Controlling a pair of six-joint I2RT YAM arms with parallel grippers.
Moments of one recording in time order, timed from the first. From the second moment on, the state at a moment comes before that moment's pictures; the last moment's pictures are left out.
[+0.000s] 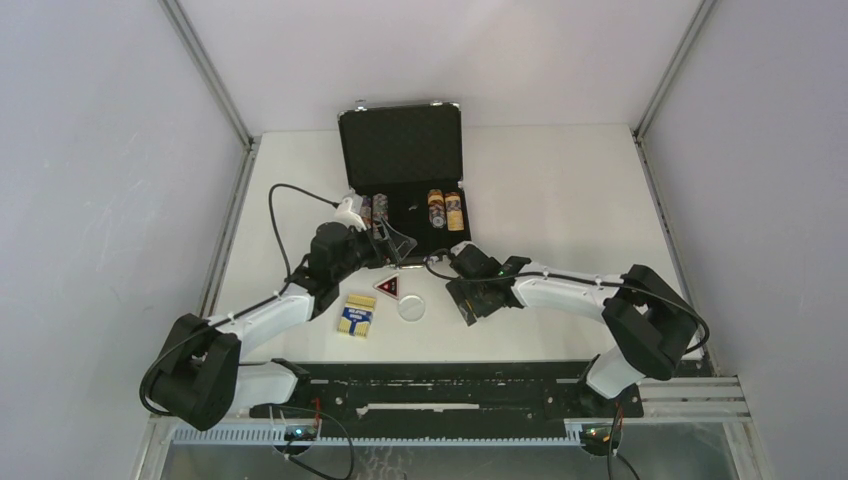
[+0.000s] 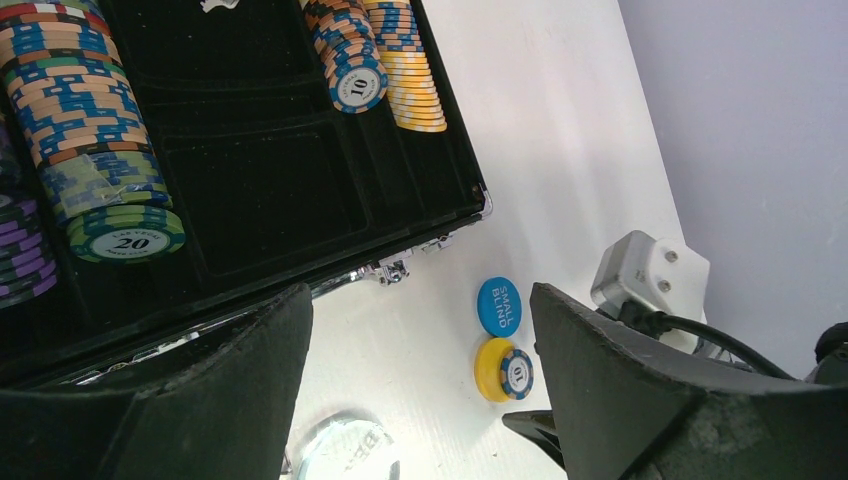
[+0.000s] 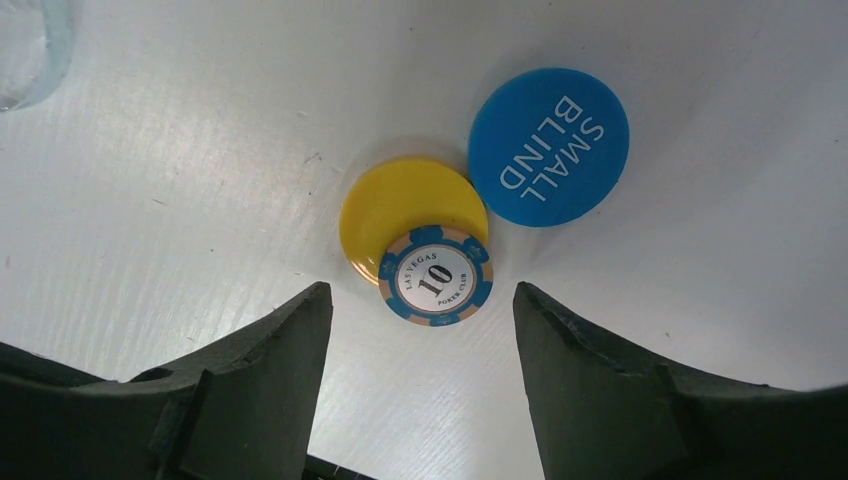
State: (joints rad) left arm -0.46 1.24 0.52 0.38 0.19 -0.69; right arm 0.88 1.53 0.85 -0.50 0.15 0.28
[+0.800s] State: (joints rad) left arm -0.46 1.24 0.52 0.38 0.19 -0.69; right arm 0.88 1.58 0.88 -0.53 0.13 0.26
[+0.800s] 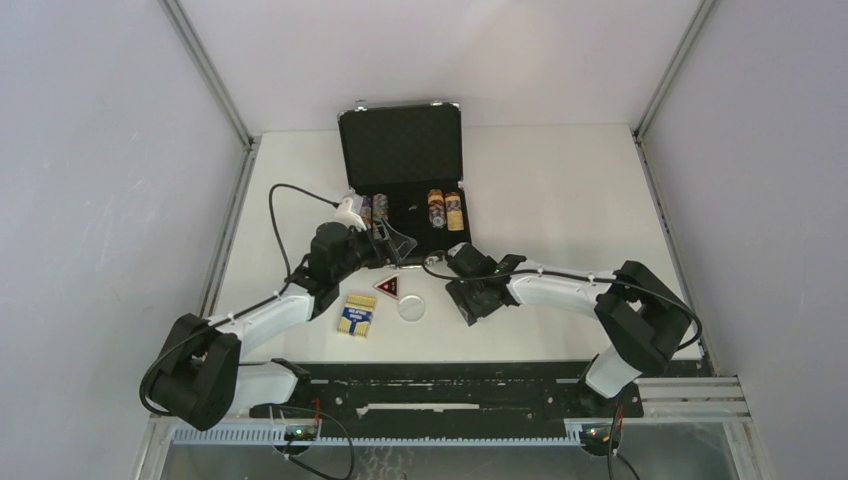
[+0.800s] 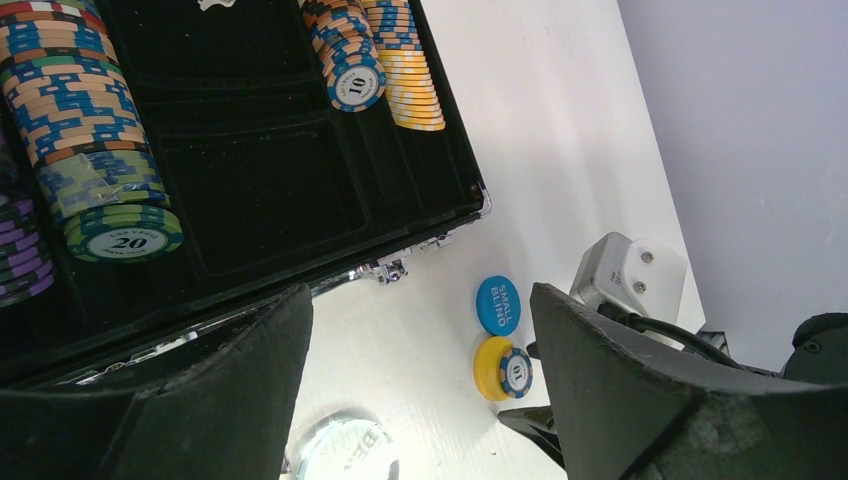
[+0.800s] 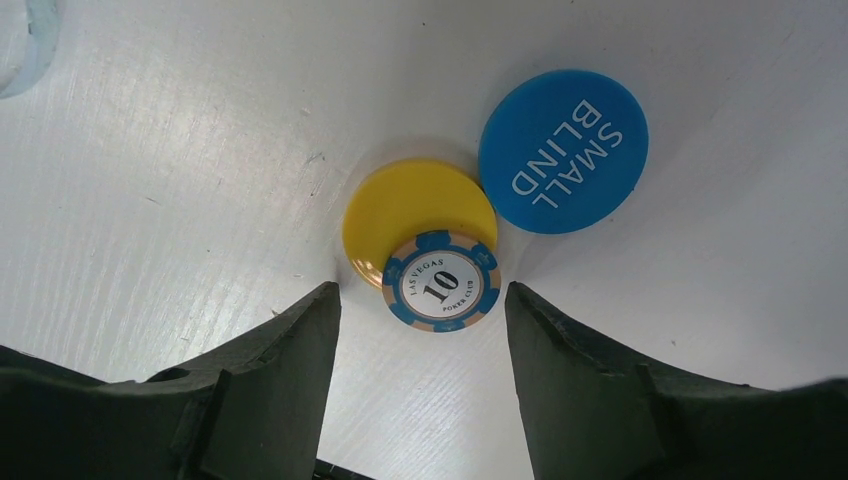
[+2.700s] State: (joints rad) left arm -0.47 1.56 0.63 0.50 0.62 -0.87; right arm 0.97 1.33 0.82 -0.46 0.34 0.19
